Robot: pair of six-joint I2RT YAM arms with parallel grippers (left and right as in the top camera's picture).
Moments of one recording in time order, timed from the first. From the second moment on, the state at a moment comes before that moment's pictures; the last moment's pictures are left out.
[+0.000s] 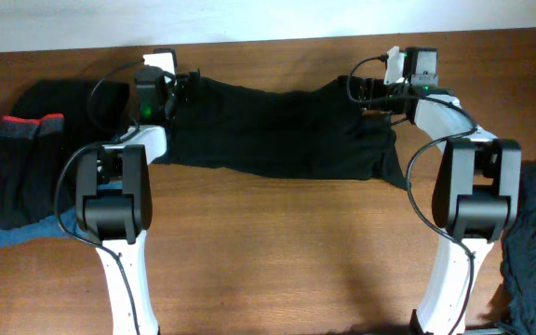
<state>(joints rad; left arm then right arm) -0.04 2.43 1.58 0.45 0.11 -0.11 -0.08 2.26 1.61 -0.27 -0.30 0.08</state>
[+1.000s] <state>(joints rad) -0.05 2.43 1.76 0.14 0.17 -0.11 -0.08 2.26 1.62 -0.32 -0.30 0.09</state>
